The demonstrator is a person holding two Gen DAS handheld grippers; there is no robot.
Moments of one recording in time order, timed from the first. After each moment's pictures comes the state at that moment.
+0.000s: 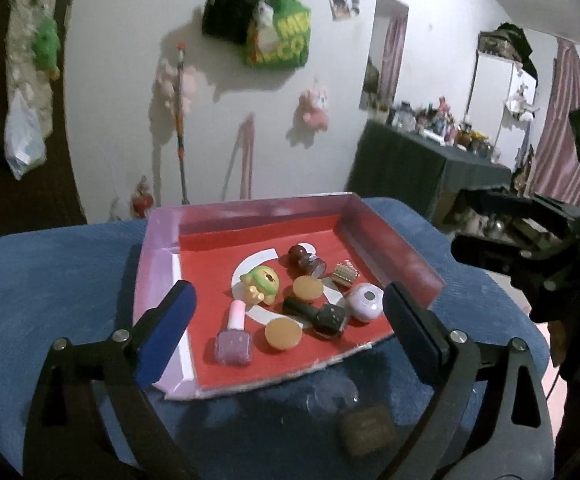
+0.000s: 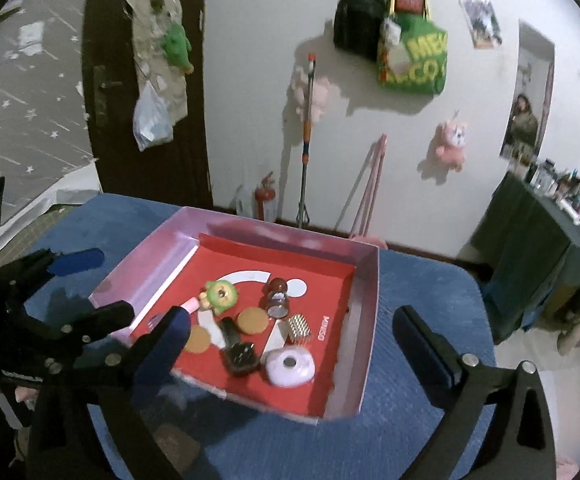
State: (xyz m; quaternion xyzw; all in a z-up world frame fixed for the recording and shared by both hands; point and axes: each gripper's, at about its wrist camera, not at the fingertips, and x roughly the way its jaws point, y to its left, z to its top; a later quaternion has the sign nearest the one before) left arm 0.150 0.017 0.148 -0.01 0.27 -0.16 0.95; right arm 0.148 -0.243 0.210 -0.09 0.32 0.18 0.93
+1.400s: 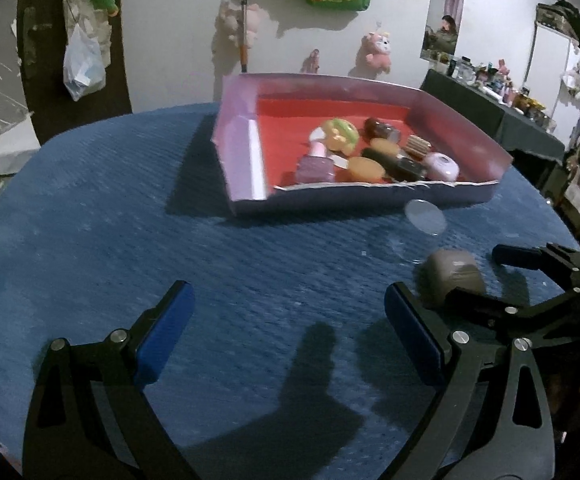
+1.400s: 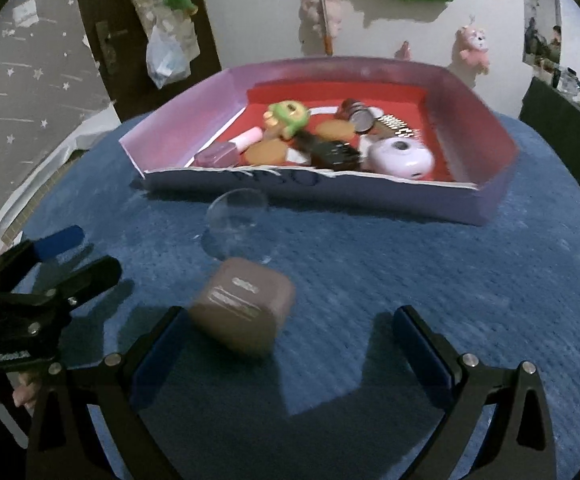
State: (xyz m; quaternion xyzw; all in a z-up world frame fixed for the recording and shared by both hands) left arm 0.093 0.058 0.047 -0.01 0.37 -0.06 0.93; right arm 0.080 -0.202 0.056 -0.02 0.45 0.21 0.87
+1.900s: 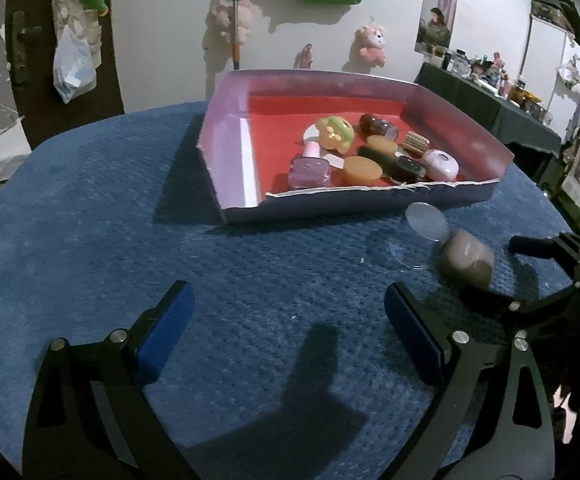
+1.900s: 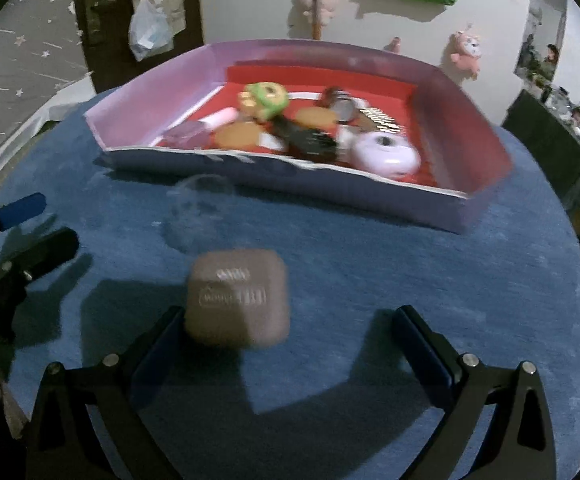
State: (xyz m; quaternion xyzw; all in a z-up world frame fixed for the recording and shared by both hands) left arm 0.108 0.053 0.045 0.00 0.39 -0.07 0.92; right arm 0.088 -0.211 0.051 -0.08 0.46 0.15 0.87
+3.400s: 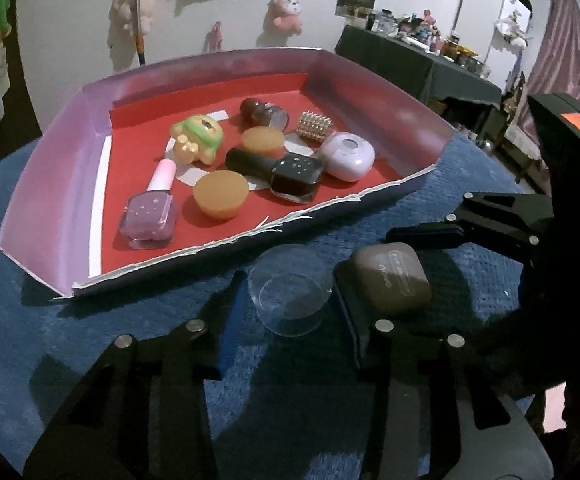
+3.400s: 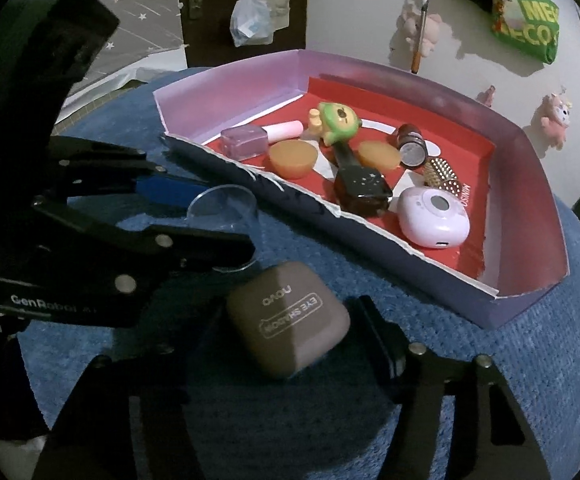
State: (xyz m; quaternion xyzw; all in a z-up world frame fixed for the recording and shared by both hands) left arm 0.157 -0.028 0.043 0.04 0.42 -0.21 0.88; right arm 0.110 -0.214 0.055 -0.16 0.42 0.33 0.83
